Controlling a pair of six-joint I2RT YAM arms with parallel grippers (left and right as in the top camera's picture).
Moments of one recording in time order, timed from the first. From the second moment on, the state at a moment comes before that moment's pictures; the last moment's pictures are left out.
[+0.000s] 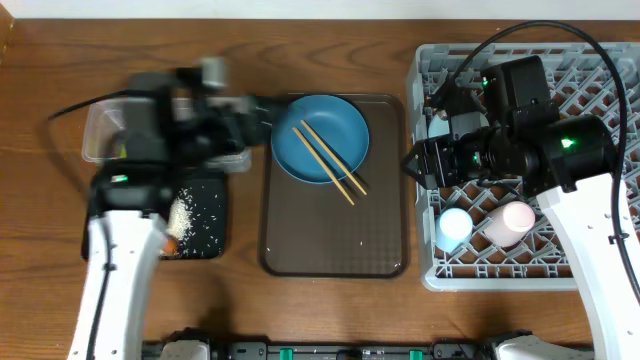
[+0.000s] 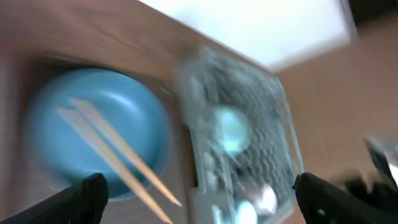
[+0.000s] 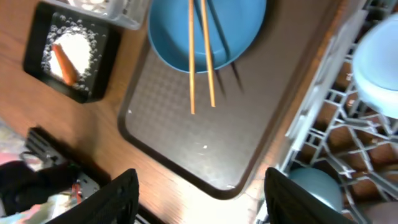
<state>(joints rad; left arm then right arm) 0.06 1.25 1.16 -0.55 0.70 -0.55 0.27 1.43 1.56 -1.25 -0.41 0.07</state>
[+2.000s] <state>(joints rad) 0.49 1.24 1.16 -0.74 0.69 -0.57 0.64 2.04 1.55 -0.75 -0.22 0.01</state>
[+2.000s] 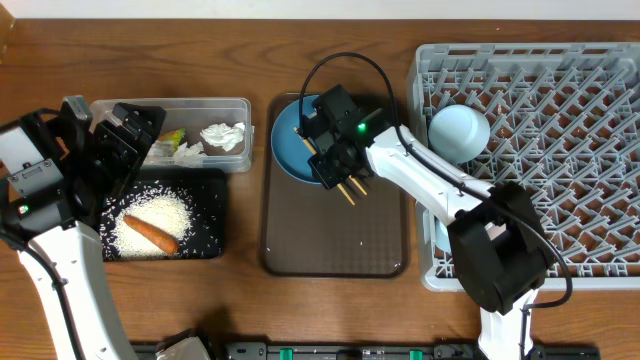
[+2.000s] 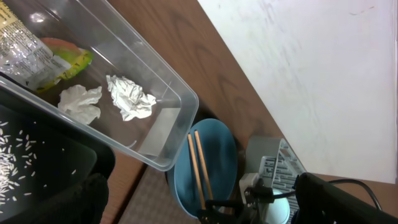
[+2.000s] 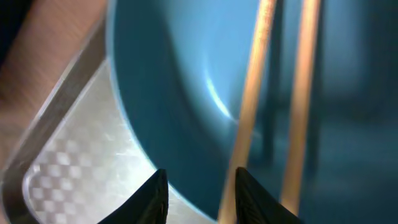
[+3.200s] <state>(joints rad) 0.49 1.24 1.16 -0.74 0.69 -0.57 0.69 2.04 1.55 -0.75 -0.08 0.01</state>
